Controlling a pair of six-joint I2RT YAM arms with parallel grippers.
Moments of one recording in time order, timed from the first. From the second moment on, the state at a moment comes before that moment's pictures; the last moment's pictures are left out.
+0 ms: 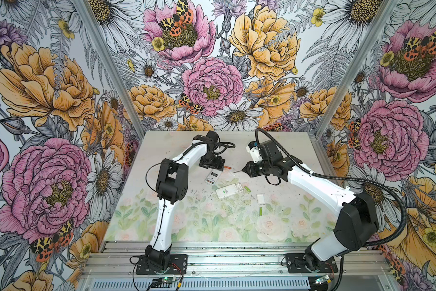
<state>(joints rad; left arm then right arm) -0.40 2.31 2.00 -1.07 0.14 -0.07 0.53 1.56 1.29 -0.58 -0.22 0.28</state>
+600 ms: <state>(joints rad) -0.42 2.37 2.04 -1.10 0.11 -0.07 0.74 1.54 1.27 -0.56 -0.18 0.22</state>
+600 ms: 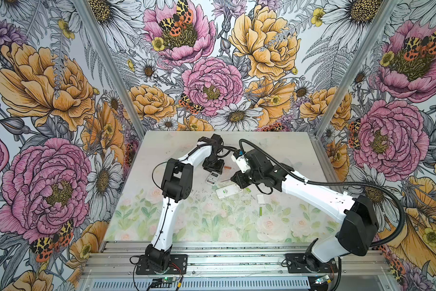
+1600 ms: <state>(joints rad) -0.43 2.27 1.89 -1.06 0.20 -0.05 0.86 1.72 1.38 -0.62 0.02 -0.23</state>
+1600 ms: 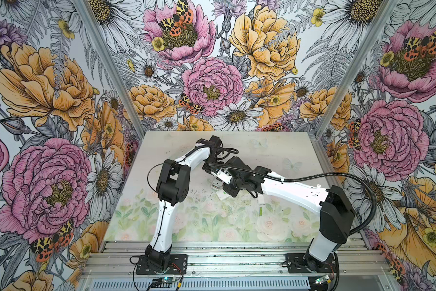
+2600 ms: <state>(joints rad) -0.44 2.27 1.89 -1.06 0.20 -0.01 0.86 1.76 1.41 -0.65 0.02 -0.33</state>
